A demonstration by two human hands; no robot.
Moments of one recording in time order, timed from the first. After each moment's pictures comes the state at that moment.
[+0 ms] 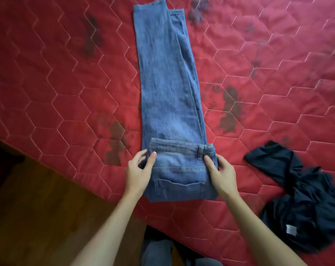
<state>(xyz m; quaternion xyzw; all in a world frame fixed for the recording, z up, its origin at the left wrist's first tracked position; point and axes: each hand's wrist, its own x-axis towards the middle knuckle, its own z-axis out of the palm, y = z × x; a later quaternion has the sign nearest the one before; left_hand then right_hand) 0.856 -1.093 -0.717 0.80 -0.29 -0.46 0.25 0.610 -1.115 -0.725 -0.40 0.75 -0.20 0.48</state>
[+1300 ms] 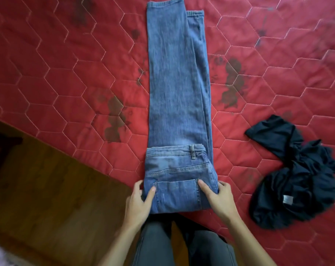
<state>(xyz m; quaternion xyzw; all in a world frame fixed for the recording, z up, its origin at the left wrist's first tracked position) 0.852 -0.928 -0.716 0.81 -0.26 -0.53 0.03 0.602 -0.984 -0.708 -0.31 0.78 0.02 0.54</state>
